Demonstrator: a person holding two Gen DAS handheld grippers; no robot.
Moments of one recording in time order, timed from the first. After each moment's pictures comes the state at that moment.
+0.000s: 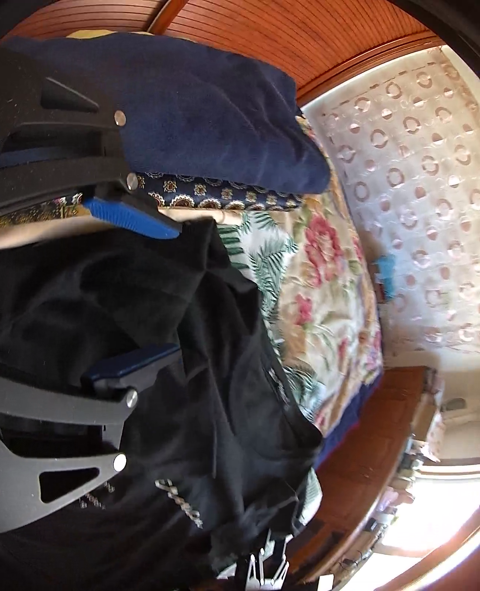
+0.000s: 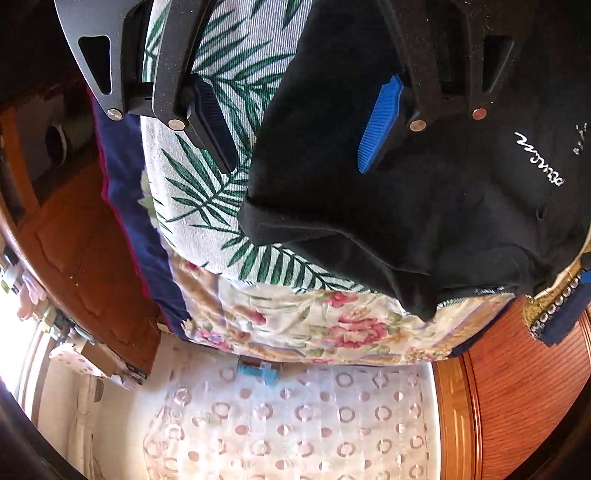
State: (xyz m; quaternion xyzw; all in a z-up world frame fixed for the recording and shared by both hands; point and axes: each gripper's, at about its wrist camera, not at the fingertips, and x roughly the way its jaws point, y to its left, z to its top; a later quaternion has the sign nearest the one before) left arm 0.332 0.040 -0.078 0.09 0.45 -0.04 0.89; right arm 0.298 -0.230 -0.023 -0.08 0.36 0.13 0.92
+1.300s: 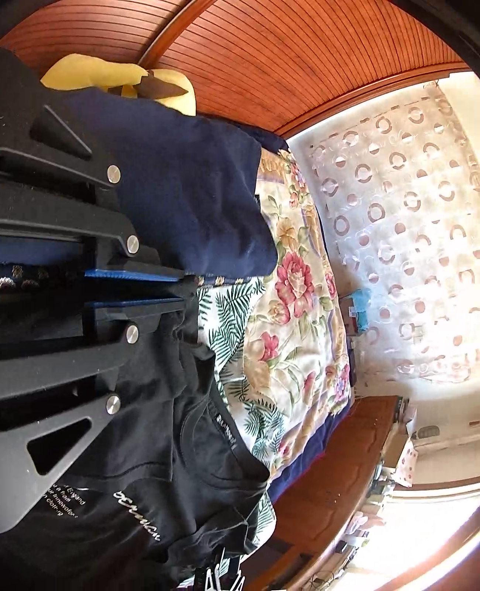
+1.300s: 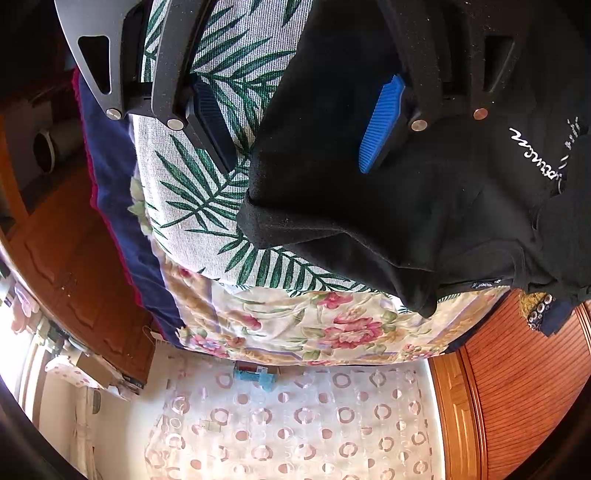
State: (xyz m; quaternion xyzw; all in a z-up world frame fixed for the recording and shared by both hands) left arm 0.322 0.081 -0.026 0.08 0.39 0.00 0.92; right arm 0.319 -0.236 -0.019 -0.06 0.37 0.14 0.92
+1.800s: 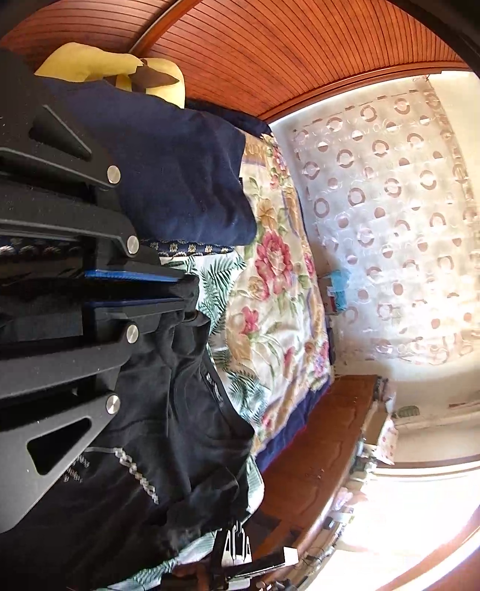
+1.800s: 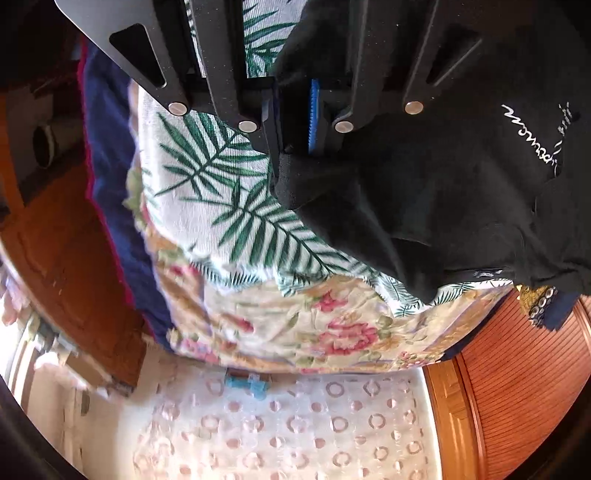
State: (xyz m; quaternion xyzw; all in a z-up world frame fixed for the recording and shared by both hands) left arm 0.294 0.069 -0.004 0.07 0.35 -0.05 0.93; right arm 0.340 -0.226 0.000 -0.08 0.38 0.15 0.91
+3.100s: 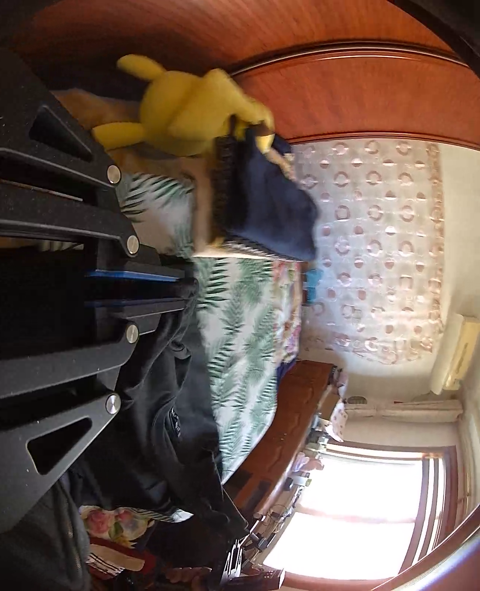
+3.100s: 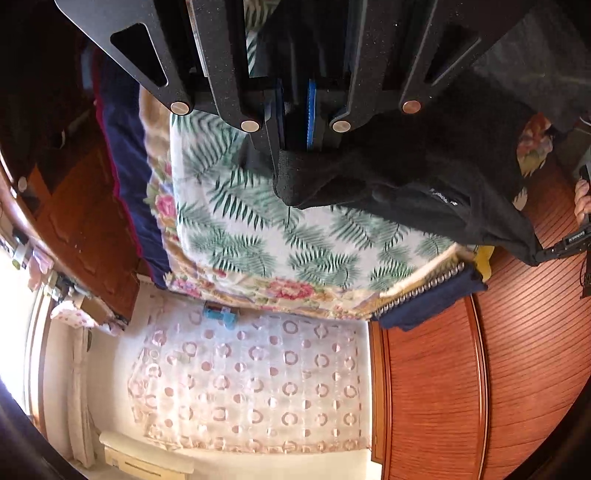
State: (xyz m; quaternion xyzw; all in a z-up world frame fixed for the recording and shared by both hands) left arm -0.015 0.103 -0.033 -0.03 0.29 -0.06 0.95; right arm -0.055 -0.289 0.033 -0.08 0.26 0.20 0.94
